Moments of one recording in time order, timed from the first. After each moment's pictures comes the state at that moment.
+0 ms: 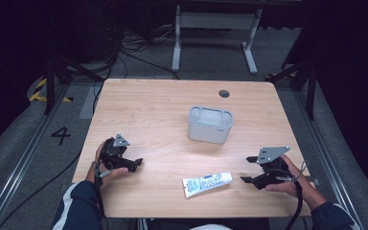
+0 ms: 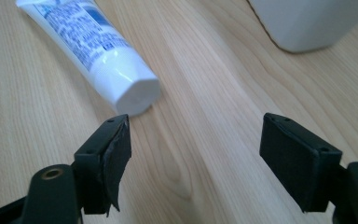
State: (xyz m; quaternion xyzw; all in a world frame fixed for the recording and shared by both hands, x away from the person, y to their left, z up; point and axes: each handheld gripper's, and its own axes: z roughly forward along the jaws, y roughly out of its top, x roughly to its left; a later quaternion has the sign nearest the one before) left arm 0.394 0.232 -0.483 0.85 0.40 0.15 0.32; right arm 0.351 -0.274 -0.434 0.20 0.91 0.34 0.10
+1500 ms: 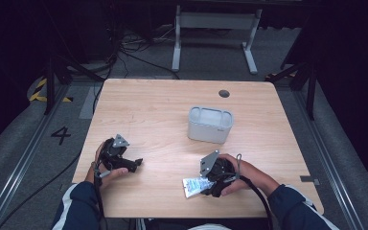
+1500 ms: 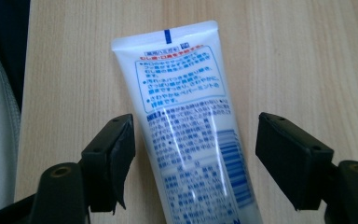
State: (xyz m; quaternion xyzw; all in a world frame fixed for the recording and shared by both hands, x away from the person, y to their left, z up) left arm 0.393 0.232 -0.483 0.85 0.40 0.15 0.32; right arm 0.356 -0.125 -0.449 0.00 0.97 0.23 0.01
